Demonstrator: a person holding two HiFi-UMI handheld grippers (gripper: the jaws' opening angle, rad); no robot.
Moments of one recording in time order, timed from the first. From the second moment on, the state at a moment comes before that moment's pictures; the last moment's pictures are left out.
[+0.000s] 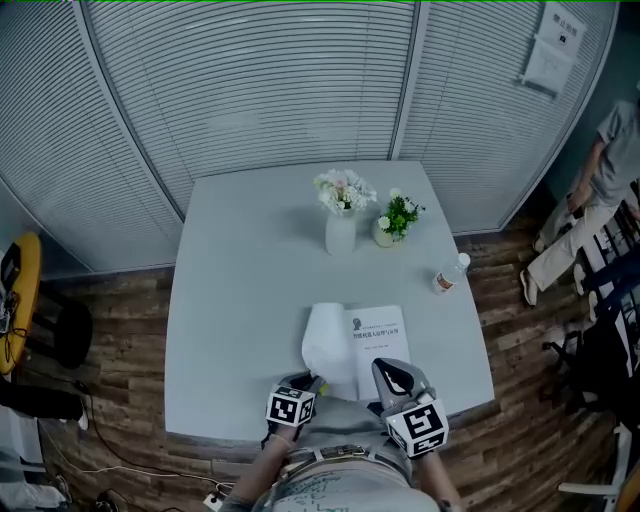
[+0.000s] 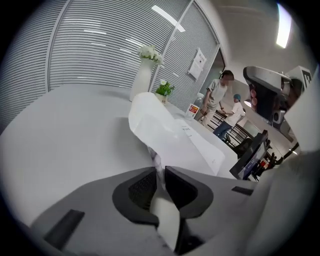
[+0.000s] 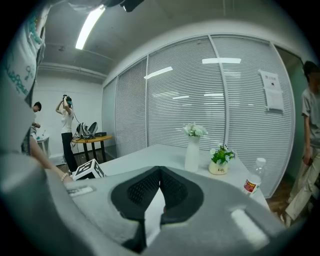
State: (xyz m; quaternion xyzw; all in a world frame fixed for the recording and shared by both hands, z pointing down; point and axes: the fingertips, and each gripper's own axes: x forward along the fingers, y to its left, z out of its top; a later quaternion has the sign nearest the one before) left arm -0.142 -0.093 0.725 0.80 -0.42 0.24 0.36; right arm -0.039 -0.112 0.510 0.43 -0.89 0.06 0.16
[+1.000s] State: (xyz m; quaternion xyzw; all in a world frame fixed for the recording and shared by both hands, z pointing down) left arm -0.188 -0.078 0.751 0.76 -0.46 0.27 0.37; right arm -0.039 -0.104 0.515 0.44 -0.88 0.07 0.18
